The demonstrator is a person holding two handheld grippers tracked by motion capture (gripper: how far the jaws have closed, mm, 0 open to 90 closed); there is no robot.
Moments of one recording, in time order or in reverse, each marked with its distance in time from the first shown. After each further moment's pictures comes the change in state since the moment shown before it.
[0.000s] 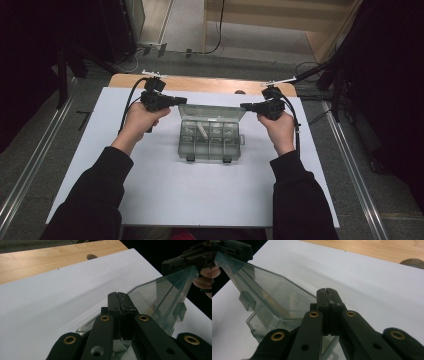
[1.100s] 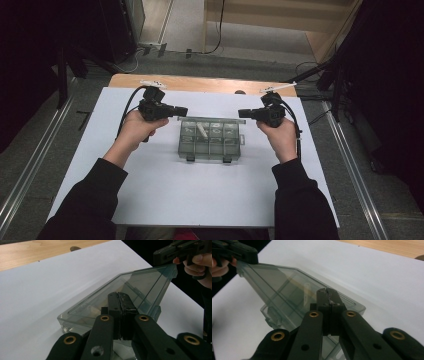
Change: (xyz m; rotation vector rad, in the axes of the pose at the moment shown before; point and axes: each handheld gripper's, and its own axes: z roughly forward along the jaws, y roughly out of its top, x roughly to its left) left arm -0.020 -0.021 -0.010 0.039 -0.057 0.066; right arm 0.025 -0.013 -0.010 0.018 0.017 -0.041
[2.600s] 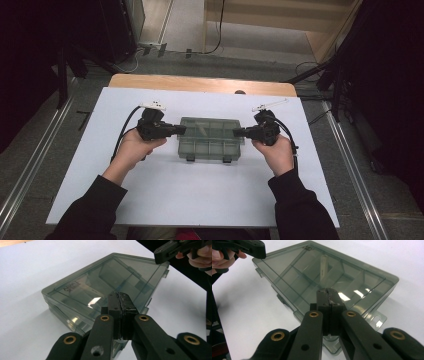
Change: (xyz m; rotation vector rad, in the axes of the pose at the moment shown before) left arm -0.022 -0.047 -0.001 0.014 0.004 0.062; right arm 0.028 -0.039 0.009 0.078 0.037 -0.012
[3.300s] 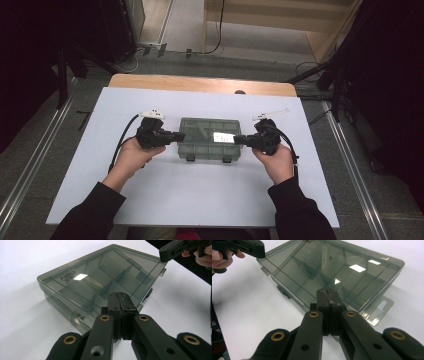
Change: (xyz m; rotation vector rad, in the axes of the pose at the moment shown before) left arm -0.008 -0.019 0.002 -0.003 0.016 0.003; right arm 0.010 -0.022 0.000 -0.009 -0.028 0.003
